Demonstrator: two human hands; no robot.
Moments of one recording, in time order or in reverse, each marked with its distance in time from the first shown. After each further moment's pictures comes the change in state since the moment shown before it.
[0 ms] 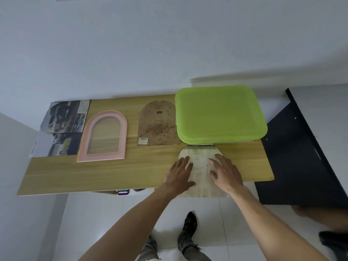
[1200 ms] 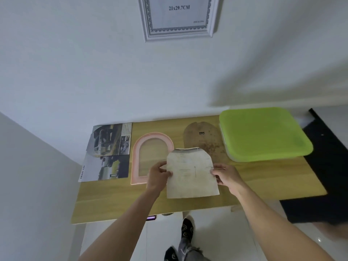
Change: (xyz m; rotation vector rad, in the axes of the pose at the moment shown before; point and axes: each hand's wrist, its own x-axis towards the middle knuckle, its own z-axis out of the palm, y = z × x) left_hand -0.101 -0.265 -0.086 -1.282 0.337 -0.513; right_hand 0.051 -0.239 -0.026 1.277 -0.020 0.486
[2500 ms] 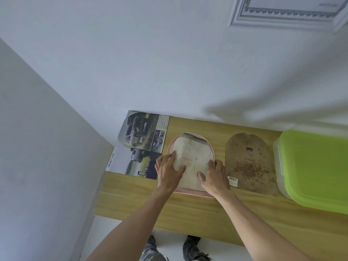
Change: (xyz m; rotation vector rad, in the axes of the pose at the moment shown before) left_hand 0.088 -0.022 -0.066 0.538 0.371 0.205; right_hand 0.069 -0.034 0.183 -1.227 -0.030 -0.443
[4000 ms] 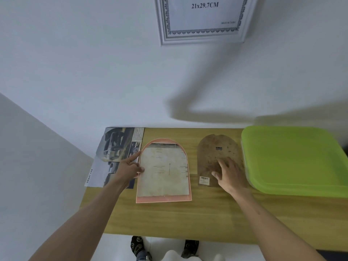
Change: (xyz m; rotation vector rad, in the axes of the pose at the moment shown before) left_hand 0.022 0.024 -0.063 -0.651 -0.269 -0.416; right_hand -0.002 0.154 -0.047 -0.029 0.091 0.047
